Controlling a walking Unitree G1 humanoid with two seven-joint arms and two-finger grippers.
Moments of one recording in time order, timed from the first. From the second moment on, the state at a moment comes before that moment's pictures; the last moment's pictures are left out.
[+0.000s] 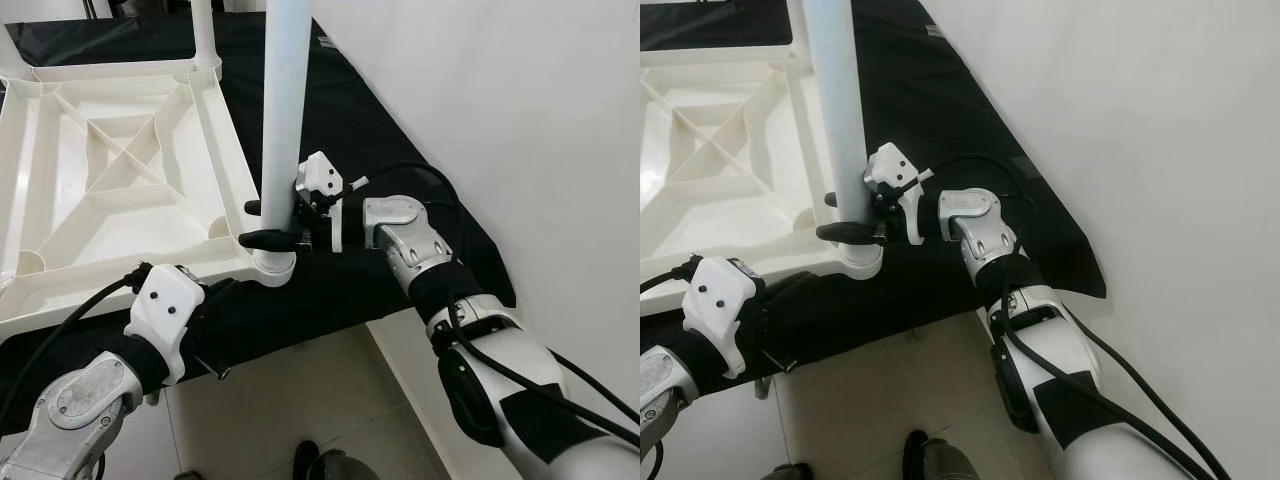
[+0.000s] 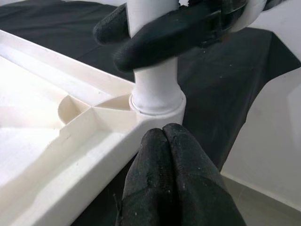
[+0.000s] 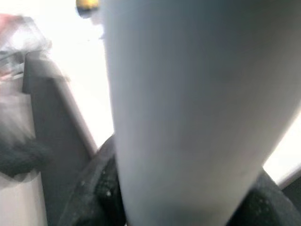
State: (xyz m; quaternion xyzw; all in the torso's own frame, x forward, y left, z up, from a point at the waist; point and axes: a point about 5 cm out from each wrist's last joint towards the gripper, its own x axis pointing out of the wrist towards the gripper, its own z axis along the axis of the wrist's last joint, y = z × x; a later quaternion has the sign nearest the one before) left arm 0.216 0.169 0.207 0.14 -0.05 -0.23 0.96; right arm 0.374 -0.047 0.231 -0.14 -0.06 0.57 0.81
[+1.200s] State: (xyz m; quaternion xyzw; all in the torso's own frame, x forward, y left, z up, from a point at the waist) left arm 0.221 0.169 0.207 0.14 -0.05 -0.23 0.96; right arm 0.355 -0.025 0.244 -0.15 -0.07 0.67 0.72
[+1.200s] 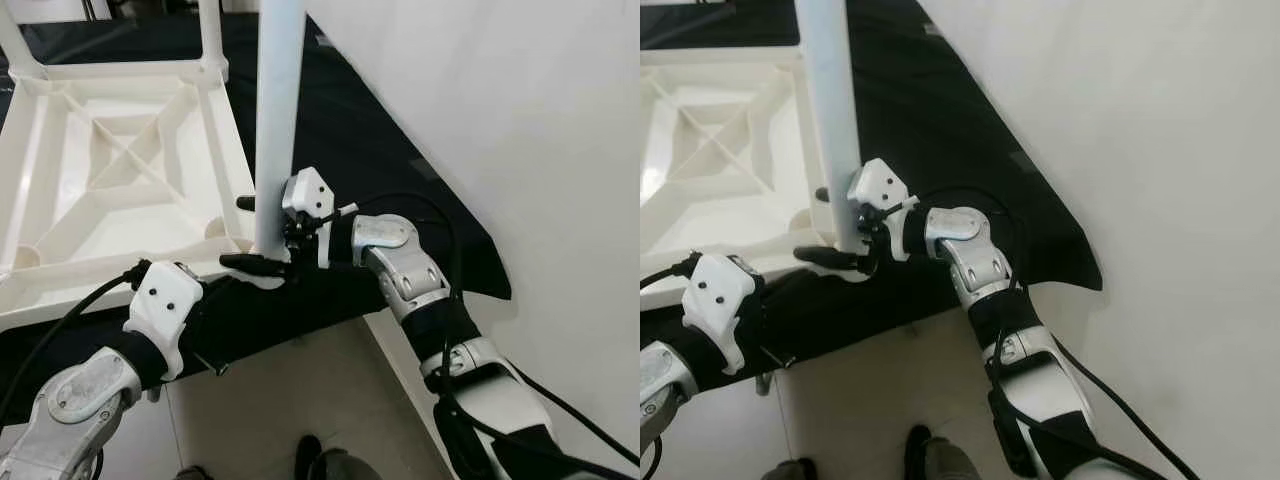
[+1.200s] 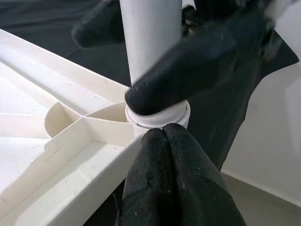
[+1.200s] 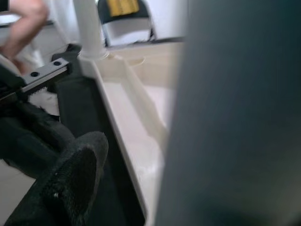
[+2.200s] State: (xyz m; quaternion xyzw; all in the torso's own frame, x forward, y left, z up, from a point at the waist) left arm 0.219 0.170 0.206 0.14 -0.05 -0.23 0.96; right arm 0.369 -0.037 0.218 -0.06 -0.06 0.35 0.93
